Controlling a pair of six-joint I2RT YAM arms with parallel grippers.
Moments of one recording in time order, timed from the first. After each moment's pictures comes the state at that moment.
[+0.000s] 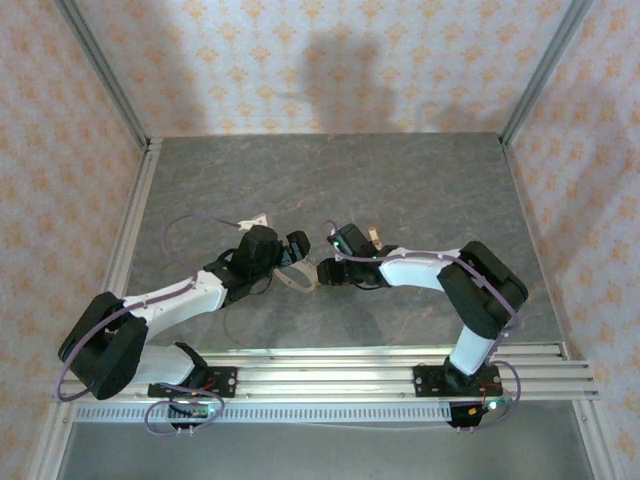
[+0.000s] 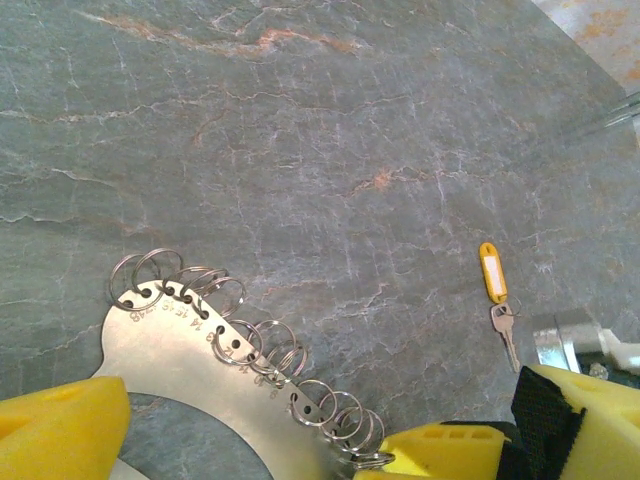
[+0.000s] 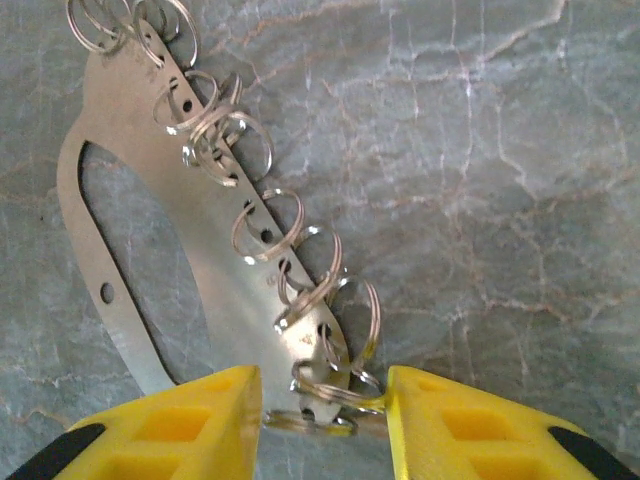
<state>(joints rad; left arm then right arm) -0.59 1.30 0.61 0.04 -0.15 -0.90 0.76 1.71 0.85 -0.09 -0.20 0.57</state>
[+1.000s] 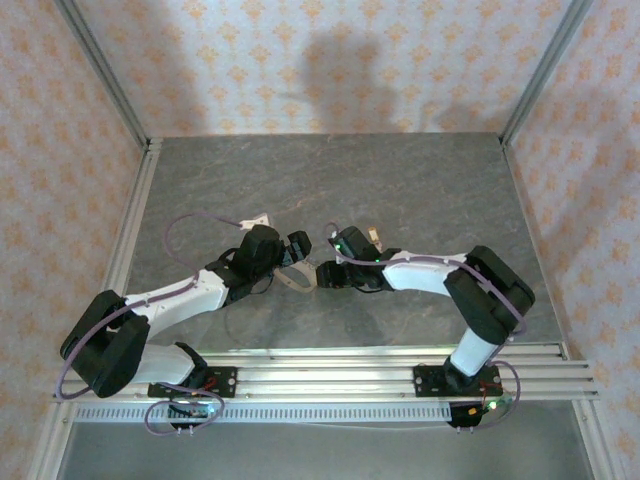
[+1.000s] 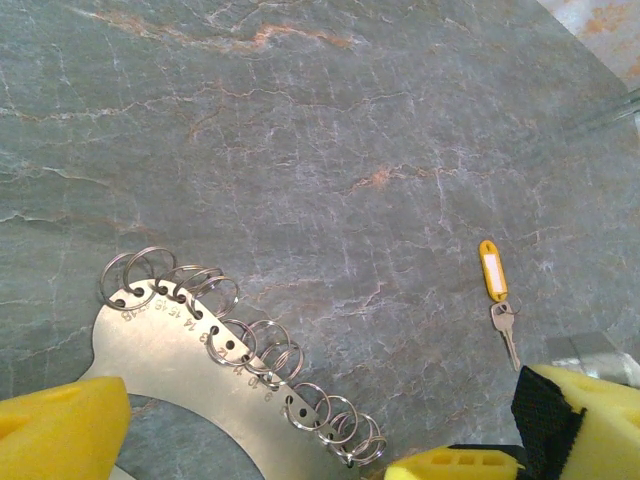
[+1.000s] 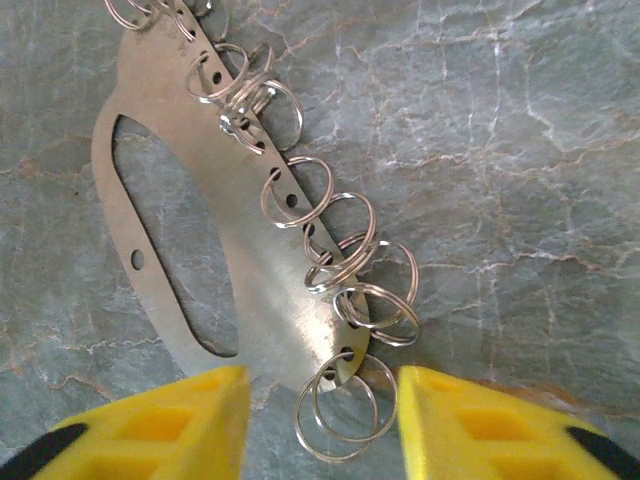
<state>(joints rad) -0.60 1.31 0.62 0.04 -0.15 -0.90 0.77 1.65 0.83 -0.10 -0.21 0.59</state>
